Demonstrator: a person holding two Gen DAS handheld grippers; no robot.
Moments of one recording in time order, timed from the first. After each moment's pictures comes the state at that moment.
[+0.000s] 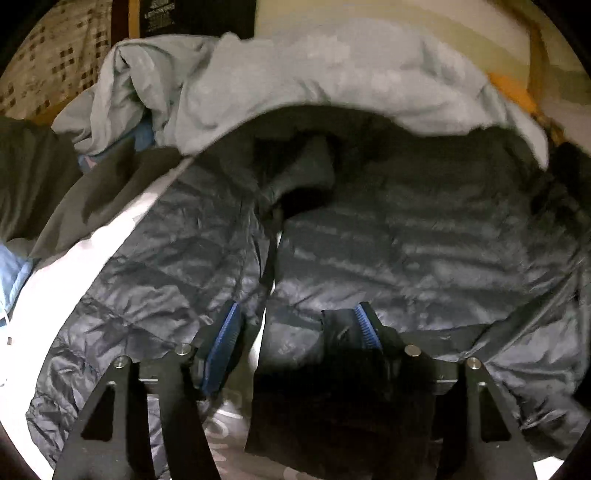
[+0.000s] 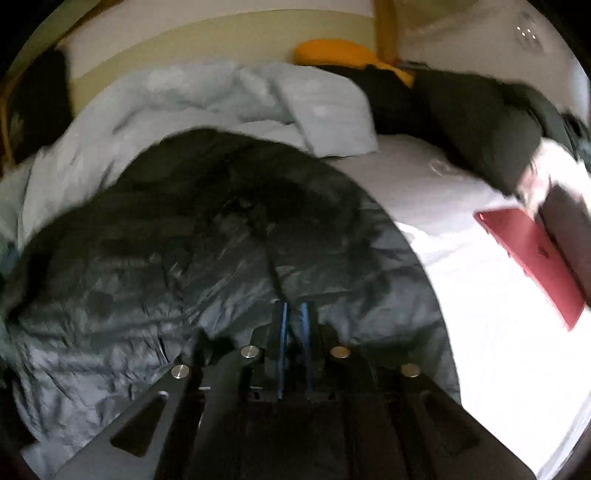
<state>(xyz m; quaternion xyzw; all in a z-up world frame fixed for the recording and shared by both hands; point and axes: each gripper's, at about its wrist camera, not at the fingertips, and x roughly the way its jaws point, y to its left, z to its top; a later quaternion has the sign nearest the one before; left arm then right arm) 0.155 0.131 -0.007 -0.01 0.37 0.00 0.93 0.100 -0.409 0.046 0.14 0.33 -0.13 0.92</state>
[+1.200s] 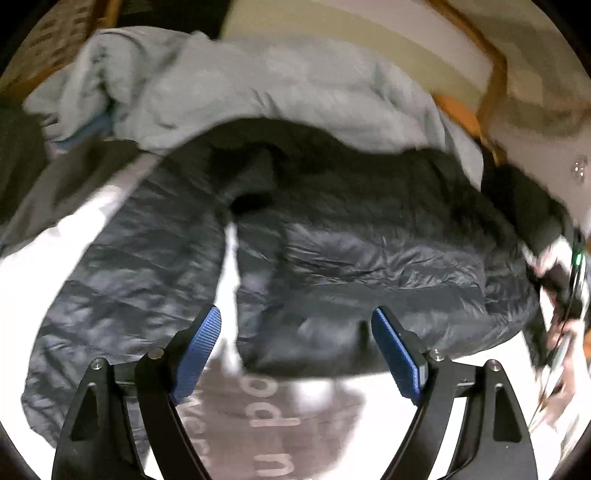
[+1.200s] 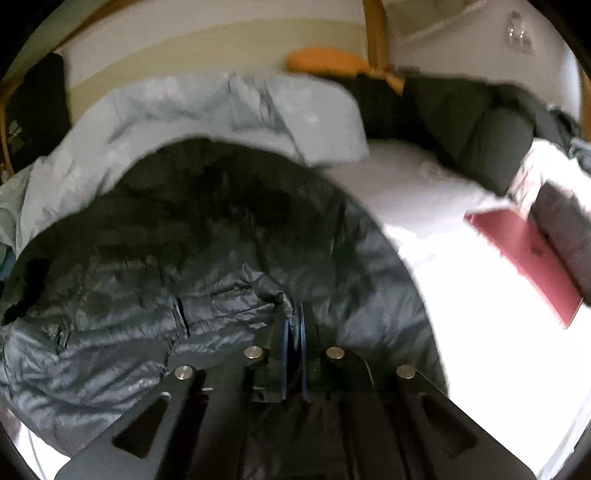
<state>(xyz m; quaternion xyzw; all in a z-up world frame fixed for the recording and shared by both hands) 0.126 0.130 0.022 -0.06 0.40 -0.12 0.91 0.108 -0.404 0.027 0.10 0.36 -0.15 0.92</state>
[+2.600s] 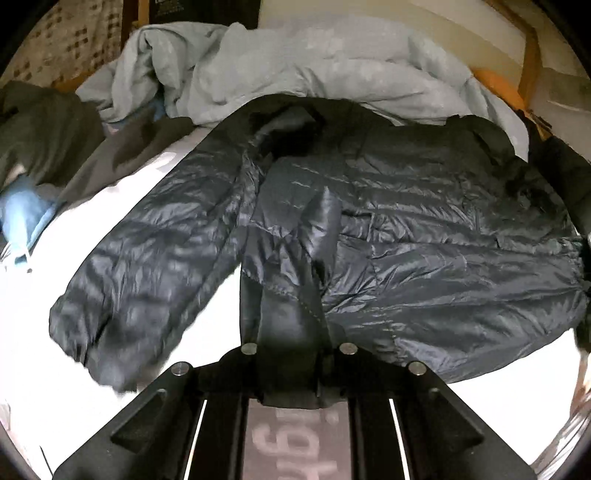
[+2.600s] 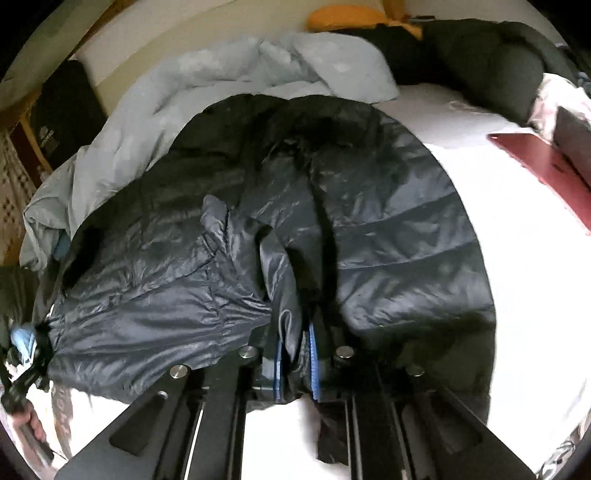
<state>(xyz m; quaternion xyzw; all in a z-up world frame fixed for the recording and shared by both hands) 0.064 0.113 -0.007 -0.02 0.42 -0.01 0.91 0.026 -0.380 0.022 0.17 0.40 -0.06 0.90</state>
